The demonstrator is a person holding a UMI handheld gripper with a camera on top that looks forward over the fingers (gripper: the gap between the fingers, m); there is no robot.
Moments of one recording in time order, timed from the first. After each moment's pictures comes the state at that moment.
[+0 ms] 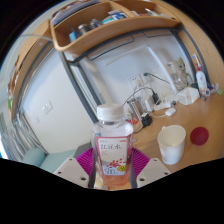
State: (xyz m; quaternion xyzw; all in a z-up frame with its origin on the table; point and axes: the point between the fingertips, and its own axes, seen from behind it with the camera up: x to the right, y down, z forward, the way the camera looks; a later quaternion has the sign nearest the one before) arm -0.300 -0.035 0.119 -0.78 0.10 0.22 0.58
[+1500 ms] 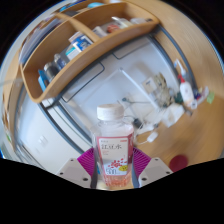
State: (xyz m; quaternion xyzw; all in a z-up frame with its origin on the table) arm -0.157 -0.010 0.233 -0.75 0.22 0.25 0.58
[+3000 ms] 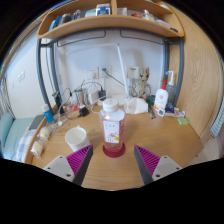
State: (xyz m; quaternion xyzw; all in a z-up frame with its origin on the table) arm -0.036 -0.116 0.103 -0.88 0.06 -0.01 0.47
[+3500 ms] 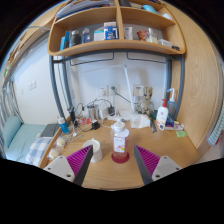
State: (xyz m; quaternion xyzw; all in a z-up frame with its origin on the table) arm -0.056 -0.152 0.198 -0.85 0.03 0.02 0.52
